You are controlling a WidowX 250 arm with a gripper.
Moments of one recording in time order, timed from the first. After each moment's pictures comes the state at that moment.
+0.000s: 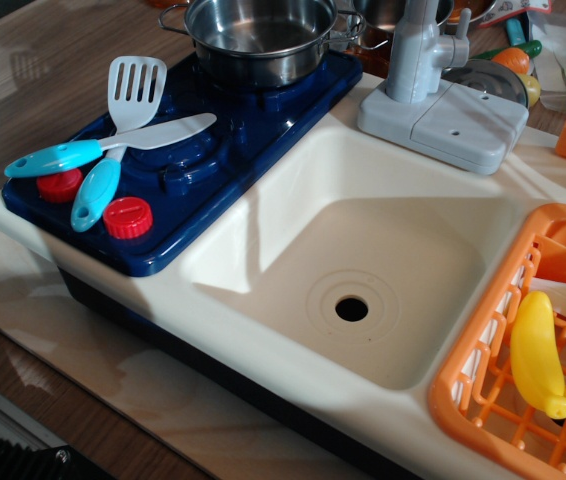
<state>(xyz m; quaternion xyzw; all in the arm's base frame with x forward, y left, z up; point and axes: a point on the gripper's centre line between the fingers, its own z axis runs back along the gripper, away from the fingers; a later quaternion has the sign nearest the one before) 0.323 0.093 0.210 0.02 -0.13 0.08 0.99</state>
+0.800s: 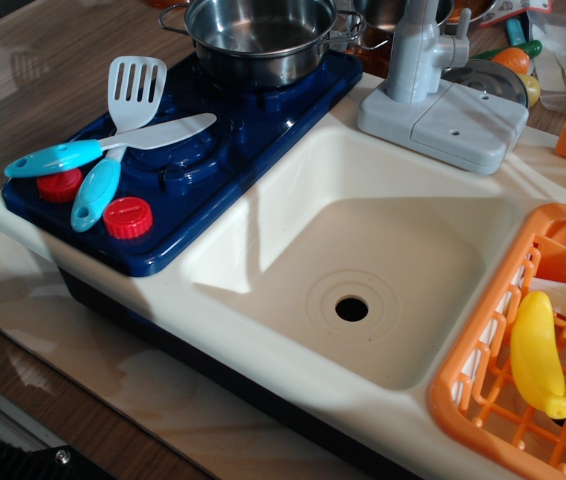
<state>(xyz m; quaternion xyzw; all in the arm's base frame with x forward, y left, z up) 0.317 0.063 0.189 0.00 -0.13 -0.12 0.98</state>
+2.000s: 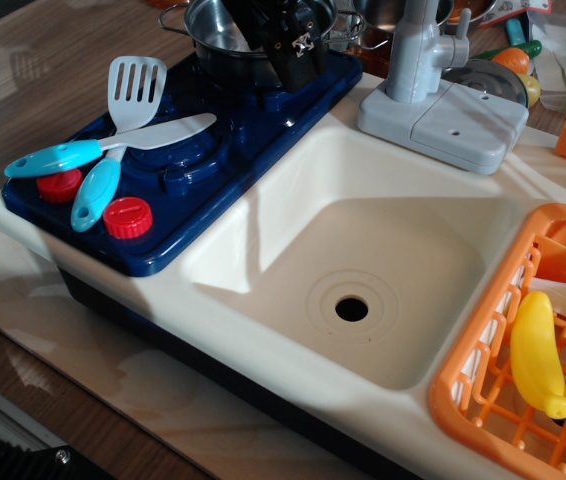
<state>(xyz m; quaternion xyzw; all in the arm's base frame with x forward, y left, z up) 0.306 0.046 0.144 -0.04 -0.21 -0.23 0.95</state>
